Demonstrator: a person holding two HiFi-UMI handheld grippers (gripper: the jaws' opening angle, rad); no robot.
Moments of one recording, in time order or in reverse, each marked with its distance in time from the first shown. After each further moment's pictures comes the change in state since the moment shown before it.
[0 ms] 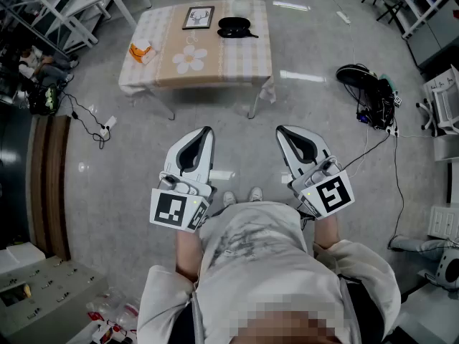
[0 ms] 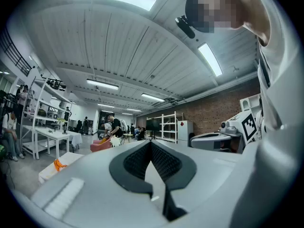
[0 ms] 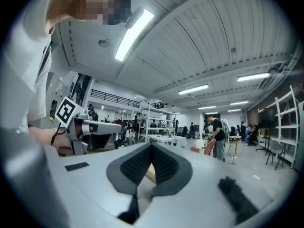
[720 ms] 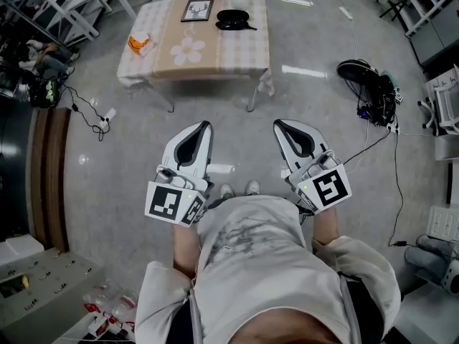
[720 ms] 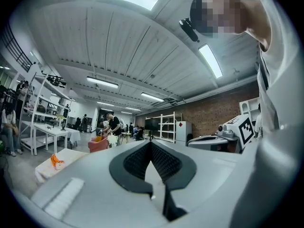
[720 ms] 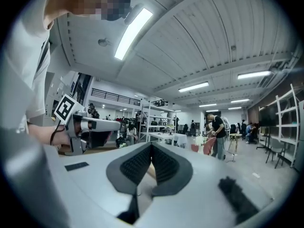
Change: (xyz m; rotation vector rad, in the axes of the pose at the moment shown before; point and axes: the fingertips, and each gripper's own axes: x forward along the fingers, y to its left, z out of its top) left arm 0.003 -0.022 -0.005 -0.027 0.001 -0.010; right arm -0.015 -0.009 -0.012 0.006 0.021 0.014
